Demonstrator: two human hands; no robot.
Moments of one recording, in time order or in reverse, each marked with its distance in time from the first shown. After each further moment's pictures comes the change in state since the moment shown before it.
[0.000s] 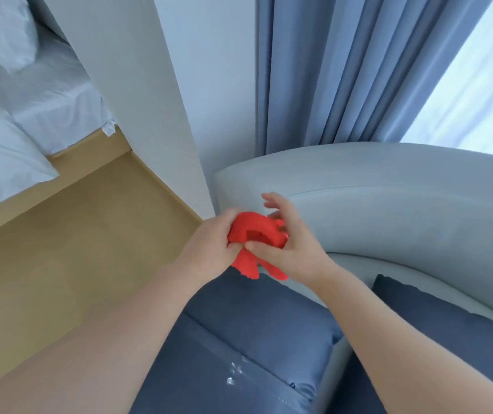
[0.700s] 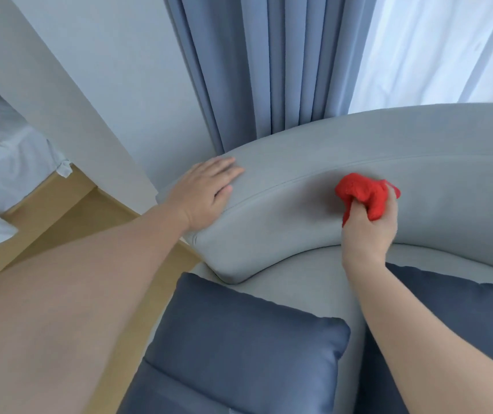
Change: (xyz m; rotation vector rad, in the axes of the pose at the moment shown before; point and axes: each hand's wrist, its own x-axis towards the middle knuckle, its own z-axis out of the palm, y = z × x) left_hand 0.156 -0.014 0.032 0.698 -0.186 0.387; right_hand 0.000 0.105 -0.100 0.296 1.187 0.214
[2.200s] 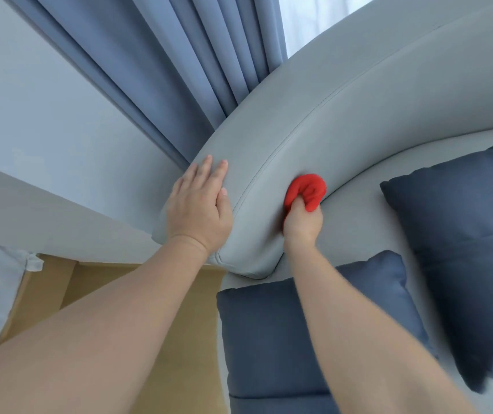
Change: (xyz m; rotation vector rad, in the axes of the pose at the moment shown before) left_hand 0.004 -0.003 0.007 0.028 0.036 0.093; right_hand -0.060 0.097 0.117 0.124 0.379 0.566
